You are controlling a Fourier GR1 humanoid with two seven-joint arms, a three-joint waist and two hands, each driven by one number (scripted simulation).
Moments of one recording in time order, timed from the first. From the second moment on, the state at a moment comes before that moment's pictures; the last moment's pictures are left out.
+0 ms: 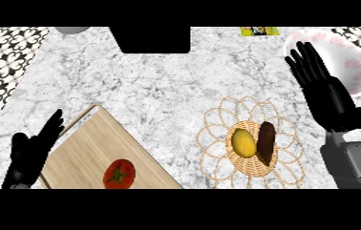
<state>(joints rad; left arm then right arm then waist) 0.09 0.48 -0.09 -1.40 0.18 0.09 0.10 -0.26 -0.39 0.05 -1.48 -0.43 0.08 -0.14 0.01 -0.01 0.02</state>
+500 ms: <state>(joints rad) -0.10 0.45 -0.07 -1.54 0.09 0.23 0.07 -0.19 -0.57 -0.05 -1.26 -0.37 0.20 -0.21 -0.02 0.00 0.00</state>
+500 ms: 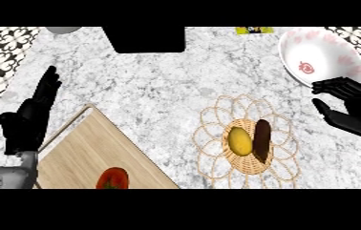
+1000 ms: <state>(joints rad) -0.19 0.39 -0.11 -1.59 0.01 0.29 0.14 -0.13 -0.74 -0.04 -1.20 -0.17 0.37 -0.49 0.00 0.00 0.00</state>
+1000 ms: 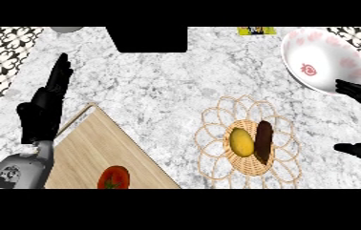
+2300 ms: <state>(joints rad) -0.20 0.34 -0.07 -1.59 -0.04 0.24 0.15 -0.38 -0.66 0.36 -1.48 0.23 0.65 0.21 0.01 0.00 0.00</state>
